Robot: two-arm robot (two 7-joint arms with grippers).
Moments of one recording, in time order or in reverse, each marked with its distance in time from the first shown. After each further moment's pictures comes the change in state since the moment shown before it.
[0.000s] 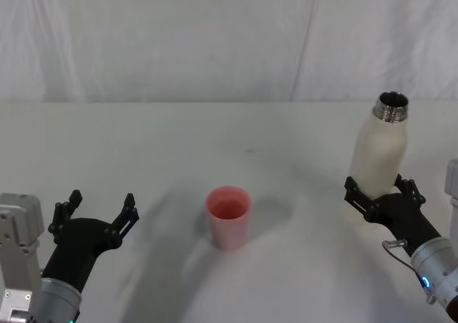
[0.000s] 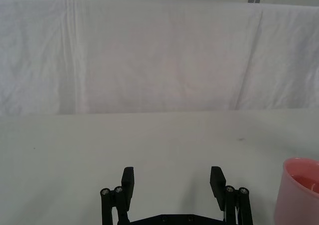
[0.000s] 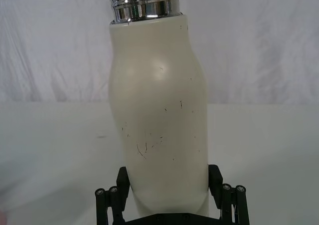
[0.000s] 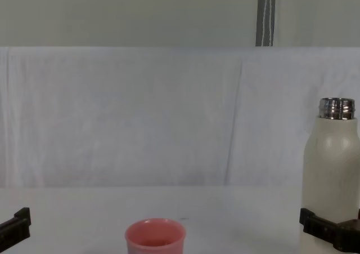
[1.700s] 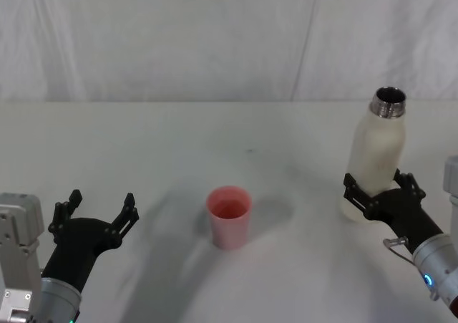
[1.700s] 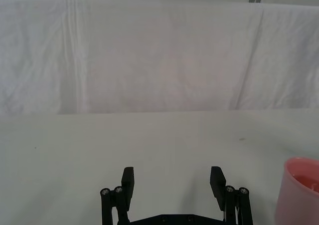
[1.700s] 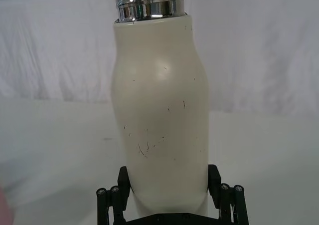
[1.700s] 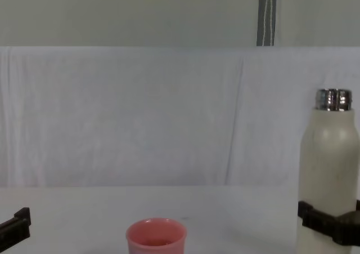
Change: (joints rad) left arm 0.000 0.000 0.000 0.000 0.000 0.000 0.000; right arm -0.006 0.018 -0.010 -0.028 -0.022 -0.007 0.009
